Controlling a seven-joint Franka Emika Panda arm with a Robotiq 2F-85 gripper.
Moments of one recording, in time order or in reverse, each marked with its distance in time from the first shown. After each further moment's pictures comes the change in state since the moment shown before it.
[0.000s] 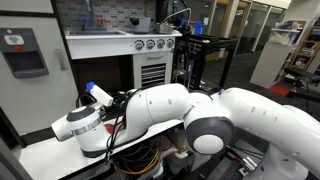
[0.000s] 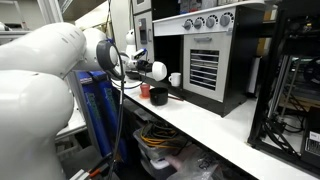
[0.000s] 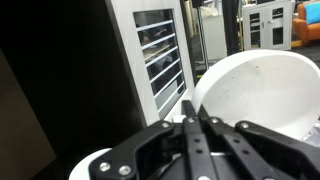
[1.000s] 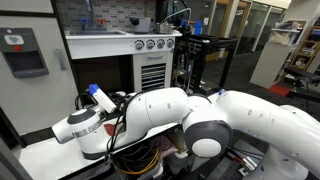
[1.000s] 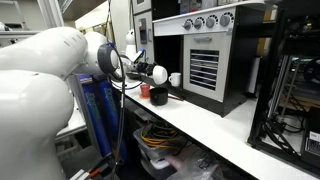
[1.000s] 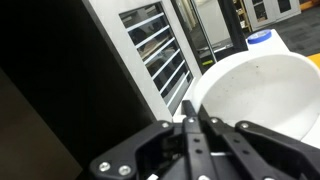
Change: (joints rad) arm 0.000 0.041 0.000 0.044 0.001 0.011 0.229
